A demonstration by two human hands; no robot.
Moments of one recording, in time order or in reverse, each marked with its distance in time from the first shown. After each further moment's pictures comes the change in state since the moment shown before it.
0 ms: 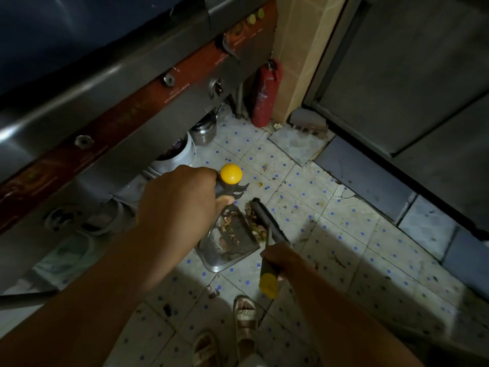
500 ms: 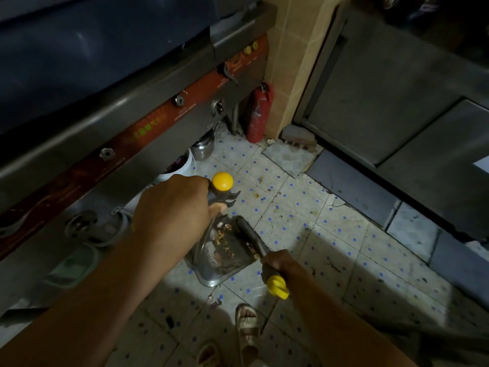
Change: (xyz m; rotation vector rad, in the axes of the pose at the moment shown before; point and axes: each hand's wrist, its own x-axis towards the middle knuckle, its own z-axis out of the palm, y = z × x) left_hand -0.045 -0.027 -0.035 0.015 -0.025 -0.002; right_hand -0.063 0.007 0.024 0.180 0.067 0.000
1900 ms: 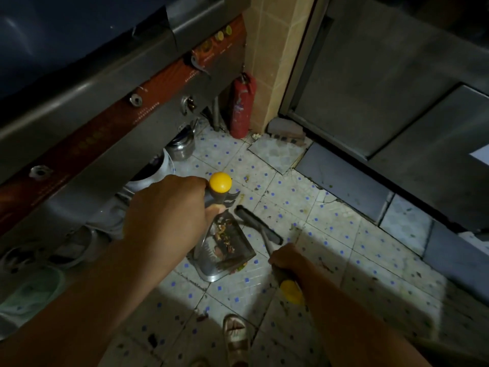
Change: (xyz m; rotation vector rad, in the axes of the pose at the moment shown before) left_hand 0.086 0.053 0.032 -0.012 -0.048 0.043; right_hand 0.095 -0.035 -0.076 -0.481 0.178 -0.006
